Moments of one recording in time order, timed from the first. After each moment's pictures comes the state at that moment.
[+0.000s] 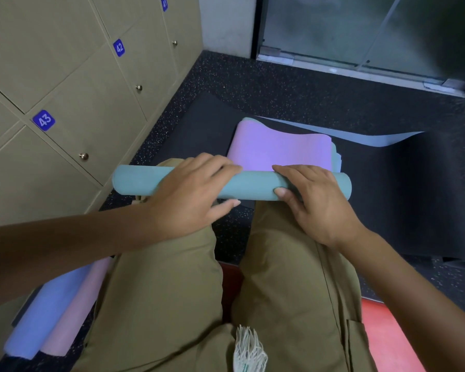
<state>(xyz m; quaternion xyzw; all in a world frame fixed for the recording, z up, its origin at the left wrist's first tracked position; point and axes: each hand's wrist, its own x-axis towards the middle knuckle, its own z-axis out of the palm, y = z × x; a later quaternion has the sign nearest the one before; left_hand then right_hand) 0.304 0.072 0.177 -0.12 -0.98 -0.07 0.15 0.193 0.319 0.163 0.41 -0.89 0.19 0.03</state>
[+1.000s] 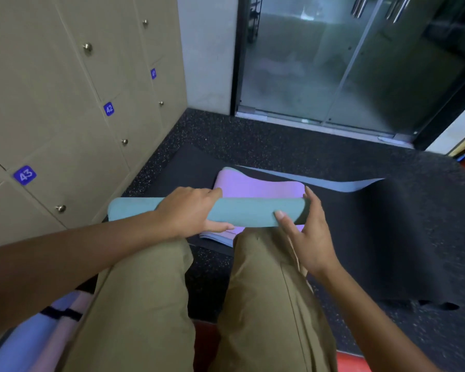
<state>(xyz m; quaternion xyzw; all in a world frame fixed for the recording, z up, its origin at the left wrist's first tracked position) 0.210 0.062 0.177 -0.08 -0.99 0.02 0.08 0.159 0.343 0.165 0.14 -0.87 0.48 -0.02</state>
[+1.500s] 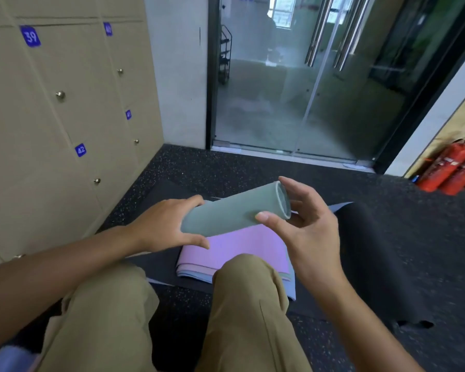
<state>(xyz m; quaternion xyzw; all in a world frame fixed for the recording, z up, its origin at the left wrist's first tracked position) 0.185 0.065 0.242 -0.12 -0.96 -0.26 0.05 0.179 0.343 0.286 0.18 -0.71 0.67 0.08</state>
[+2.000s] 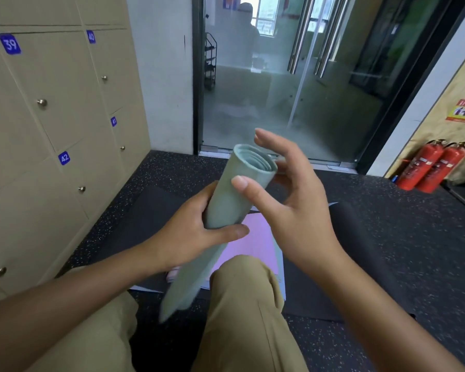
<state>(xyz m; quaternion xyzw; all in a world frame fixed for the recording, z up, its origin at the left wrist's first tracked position) 0.214 0.155 0.294 -0.14 -0.79 -0.60 0.08 0.193 0.334 0.352 0.31 -0.75 0.57 0.16</state>
